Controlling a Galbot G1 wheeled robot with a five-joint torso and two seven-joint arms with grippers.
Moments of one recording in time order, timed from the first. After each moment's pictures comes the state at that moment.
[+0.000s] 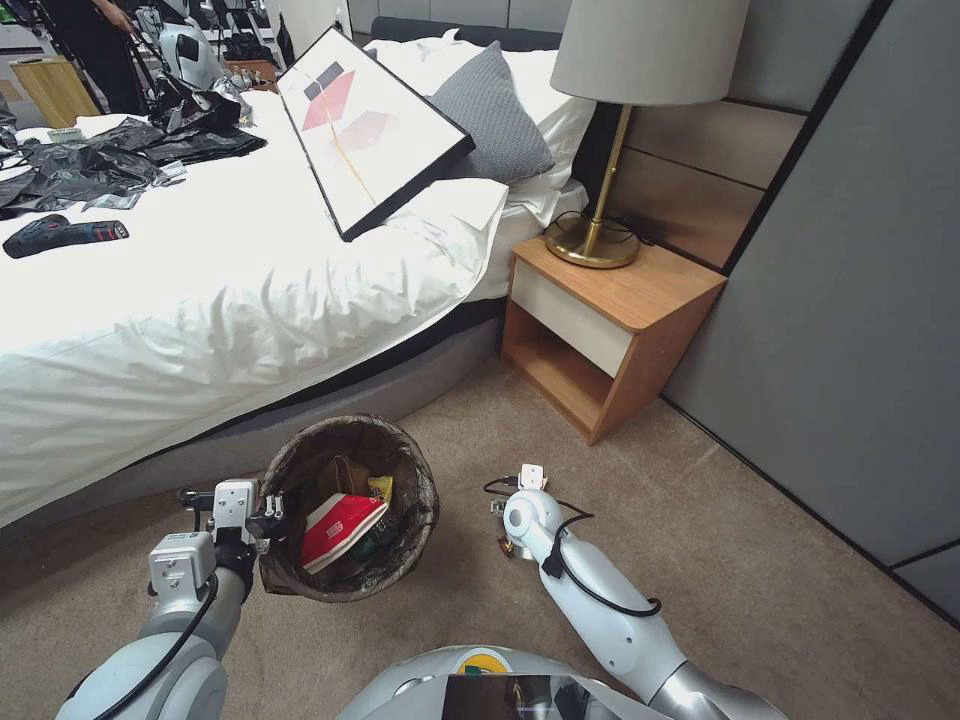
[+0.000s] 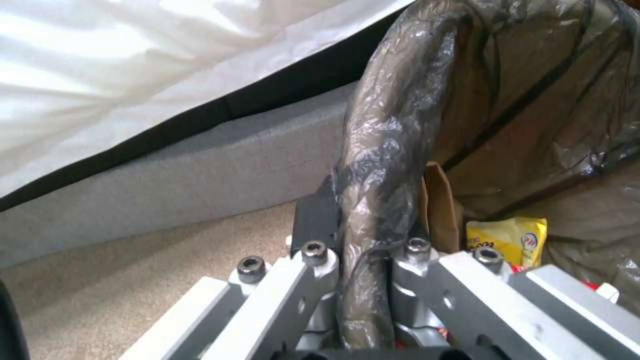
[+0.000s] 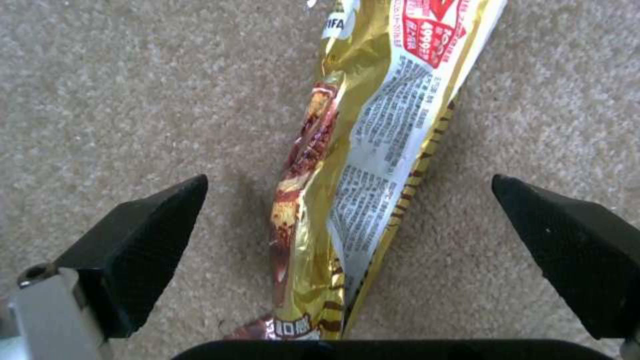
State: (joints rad) left arm 1.87 -1.37 -0.76 -2.50 -0.30 0.61 -0.15; right arm -0.92 1.39 -0.06 1.30 0.96 -0.62 0.86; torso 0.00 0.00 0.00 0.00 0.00
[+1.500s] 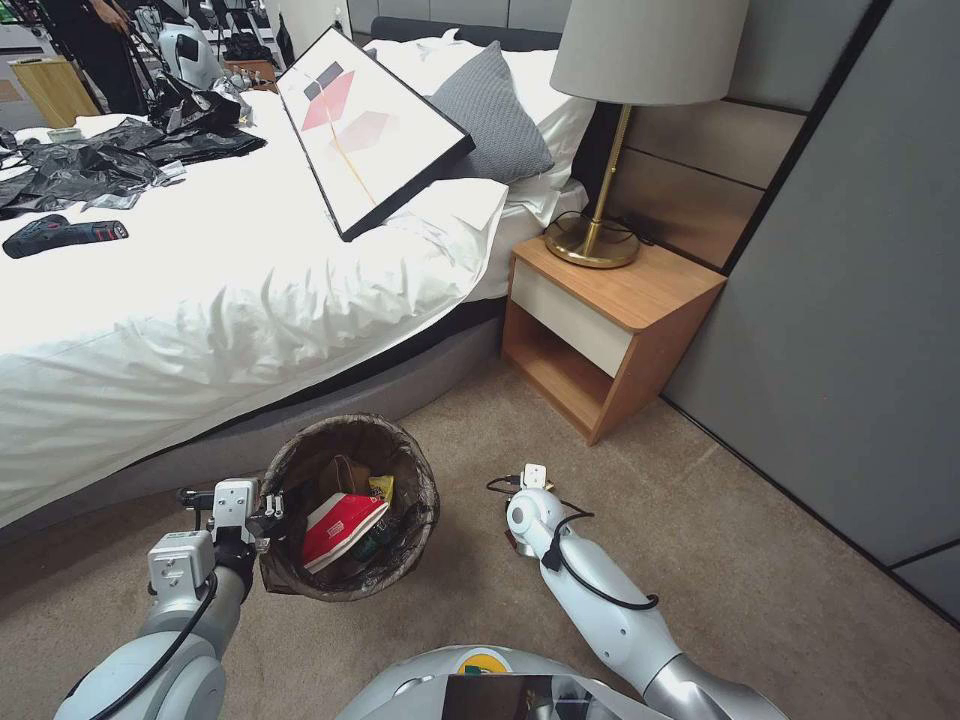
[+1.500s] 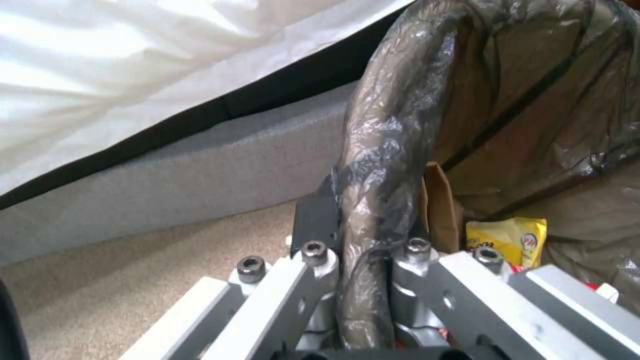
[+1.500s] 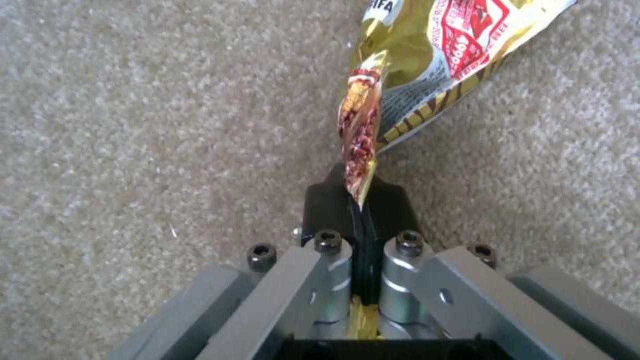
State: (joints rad) left arm 1.87 -1.36 -0.77 -2.50 -0.31 0.61 -0.15; right arm -0.91 1.40 -0.04 1.24 0.93 -0.59 0.78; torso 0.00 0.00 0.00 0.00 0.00
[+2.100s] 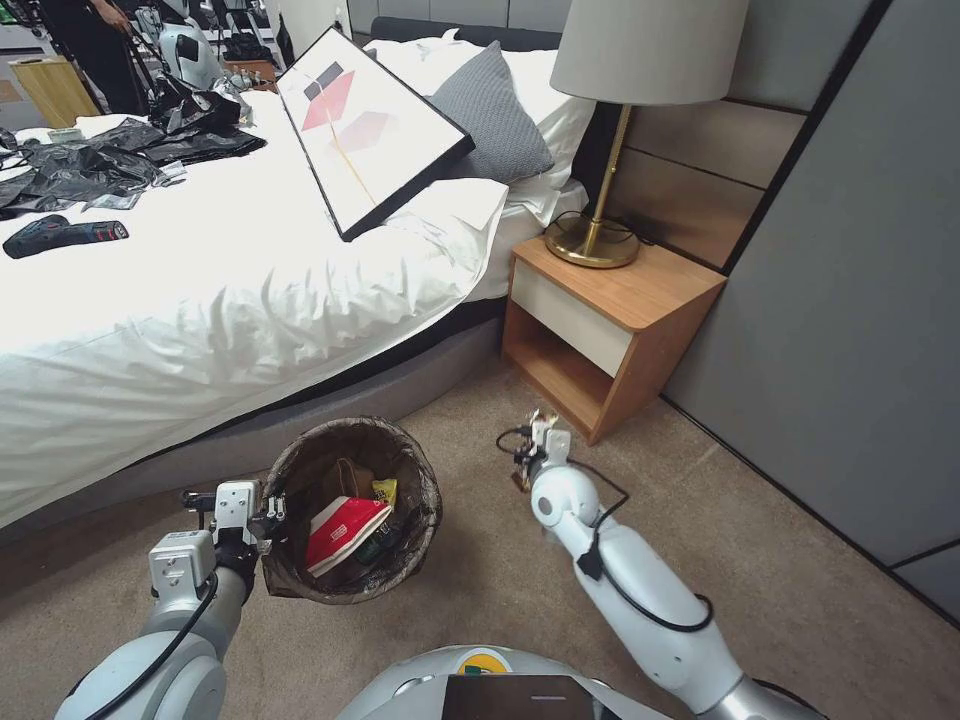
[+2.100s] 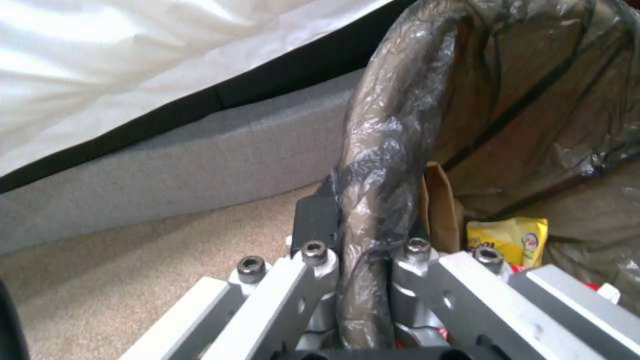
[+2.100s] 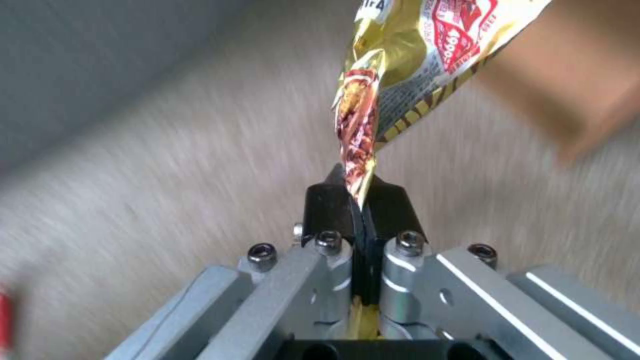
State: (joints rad) left arm 1.87 -1.35 -0.76 -2.50 -0.34 0.63 -0.16; right arm -0.96 1.24 0.00 1.68 0.82 -0.51 0.68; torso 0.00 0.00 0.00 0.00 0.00
